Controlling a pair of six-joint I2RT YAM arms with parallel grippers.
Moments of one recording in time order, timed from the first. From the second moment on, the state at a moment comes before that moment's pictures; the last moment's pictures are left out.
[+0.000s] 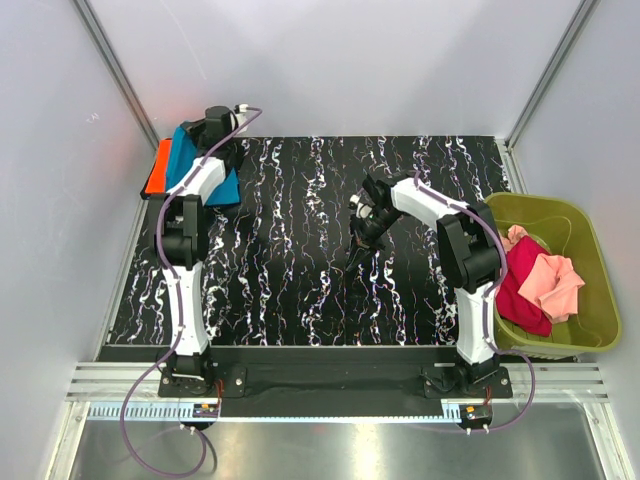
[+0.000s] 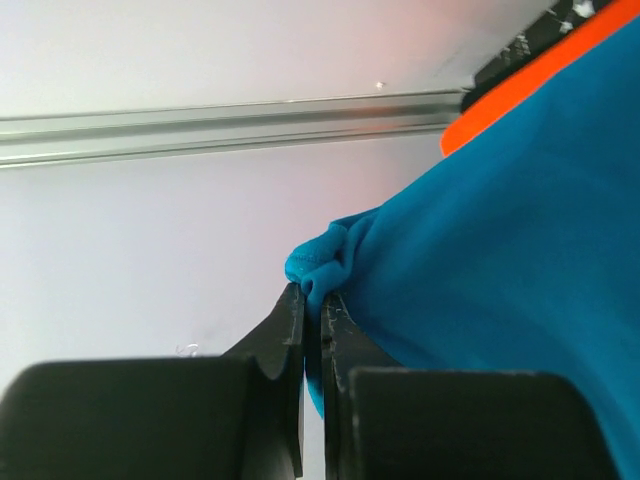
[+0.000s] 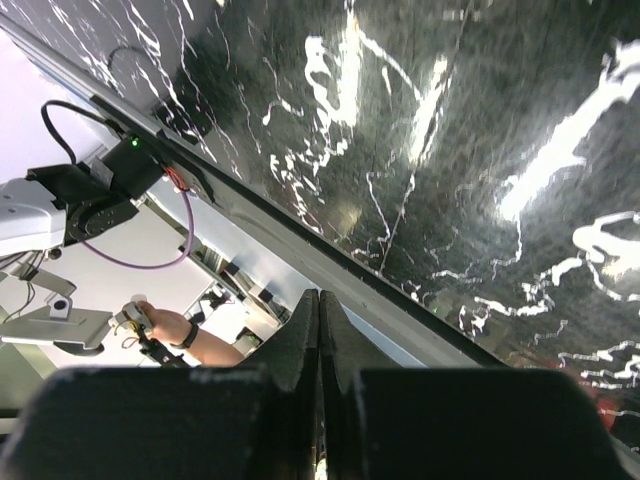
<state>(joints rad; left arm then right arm) -0.07 2.28 1.87 0.12 -0.66 1.29 0.44 2.09 1.59 -1.08 -0.73 0.35</state>
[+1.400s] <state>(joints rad) 0.03 2.43 1.96 0.27 -0.53 1.45 0.41 2.13 1.58 -1.08 -0.75 0.35</state>
